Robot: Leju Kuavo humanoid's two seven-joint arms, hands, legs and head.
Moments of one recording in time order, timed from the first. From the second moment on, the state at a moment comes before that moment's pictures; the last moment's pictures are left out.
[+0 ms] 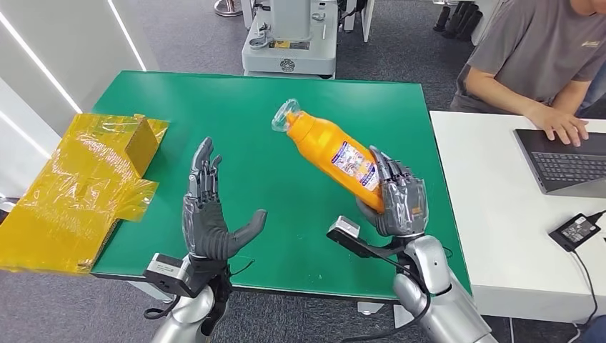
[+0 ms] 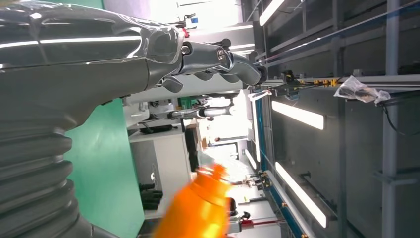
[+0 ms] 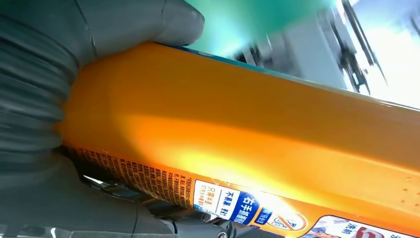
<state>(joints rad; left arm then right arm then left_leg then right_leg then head) -0.15 -0.17 -0.47 -1.42 -0.05 0.29 -0.70 -0.38 -0.15 0.56 -1.13 1.08 -0.62 -0.08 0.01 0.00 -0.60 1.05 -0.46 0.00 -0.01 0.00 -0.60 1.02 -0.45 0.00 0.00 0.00</state>
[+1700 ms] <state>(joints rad) -0.22 -0.18 -0.47 -1.39 -0.01 0.17 -0.62 -0.25 -0.05 0.50 -1.17 1.10 -0.68 -0.24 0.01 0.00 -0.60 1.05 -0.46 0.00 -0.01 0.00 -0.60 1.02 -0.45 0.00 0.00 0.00</state>
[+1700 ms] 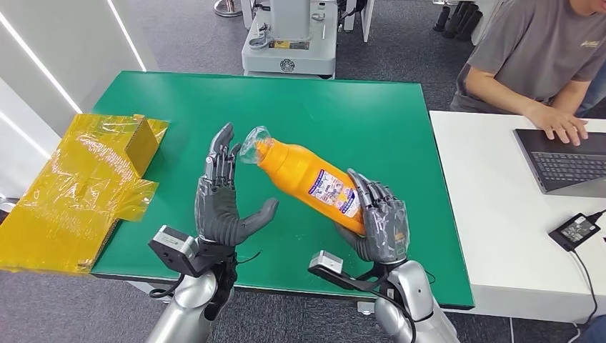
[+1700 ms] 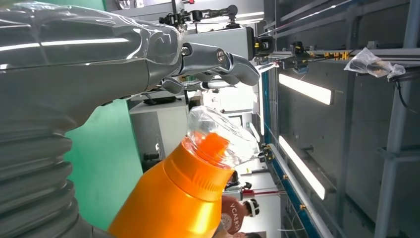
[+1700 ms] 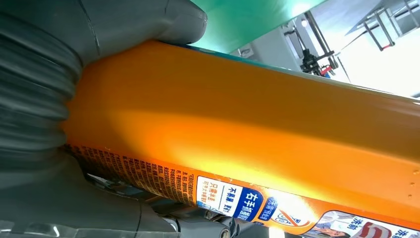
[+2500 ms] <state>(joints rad) -0.25 -0.18 -0.47 -1.37 0.10 -0.05 -0.54 -0.24 -0.04 0.48 -1.16 1.03 -0.67 -0.37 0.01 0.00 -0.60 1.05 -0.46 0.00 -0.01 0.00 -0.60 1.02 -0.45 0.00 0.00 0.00</state>
